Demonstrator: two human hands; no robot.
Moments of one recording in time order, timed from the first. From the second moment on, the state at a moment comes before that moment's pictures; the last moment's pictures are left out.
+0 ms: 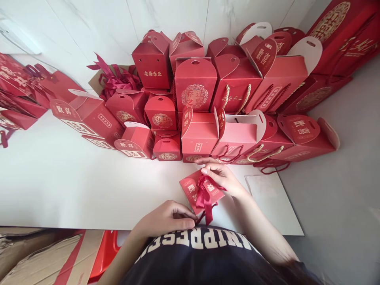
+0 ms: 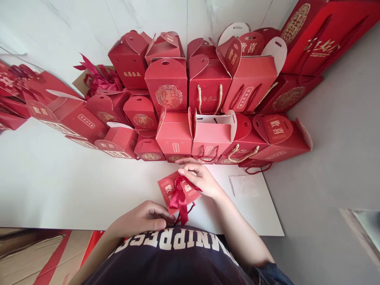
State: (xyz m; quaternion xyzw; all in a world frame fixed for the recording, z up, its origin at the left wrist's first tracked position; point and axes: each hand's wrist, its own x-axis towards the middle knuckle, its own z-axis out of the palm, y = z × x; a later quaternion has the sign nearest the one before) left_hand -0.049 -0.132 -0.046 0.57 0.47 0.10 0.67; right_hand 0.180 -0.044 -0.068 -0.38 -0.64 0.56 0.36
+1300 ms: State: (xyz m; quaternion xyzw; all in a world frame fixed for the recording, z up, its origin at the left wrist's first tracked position) left_hand -0.079 -0.084 -0.048 0.57 0.47 0.23 0.63; right_hand 0.192 -0.047 -0.075 -0.38 -0.66 0.54 0.36
